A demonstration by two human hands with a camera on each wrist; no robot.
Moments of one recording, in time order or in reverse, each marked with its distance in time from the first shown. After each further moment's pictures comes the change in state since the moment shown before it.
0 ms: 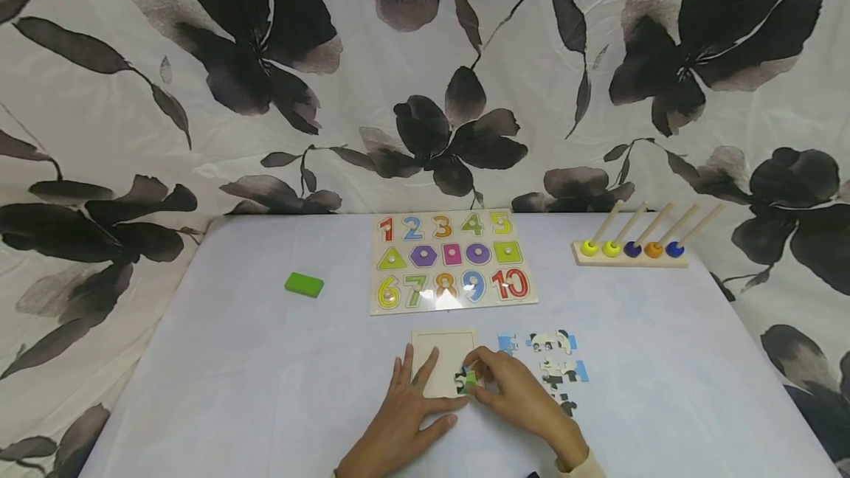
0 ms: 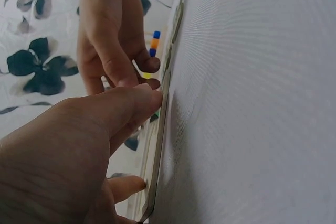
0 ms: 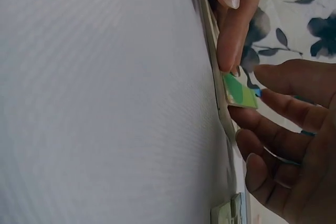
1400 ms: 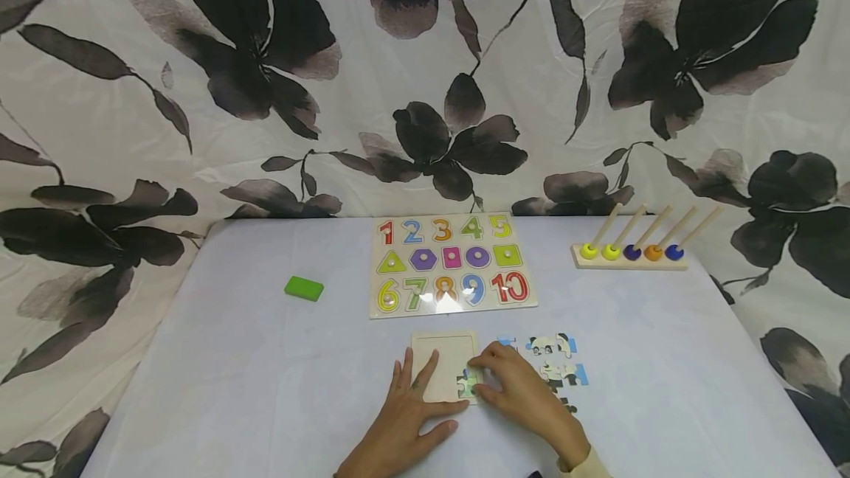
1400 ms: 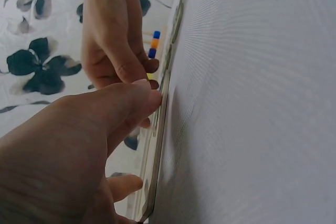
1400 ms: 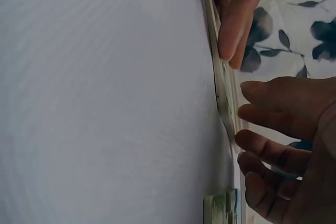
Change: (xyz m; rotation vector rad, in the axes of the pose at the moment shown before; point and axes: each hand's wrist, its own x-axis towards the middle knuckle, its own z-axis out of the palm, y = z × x) left_hand -0.002 -0.002 0.001 0.013 0.025 0.045; right_hand 0.002 0.005 -0.002 -0.189 0.069 -0.051
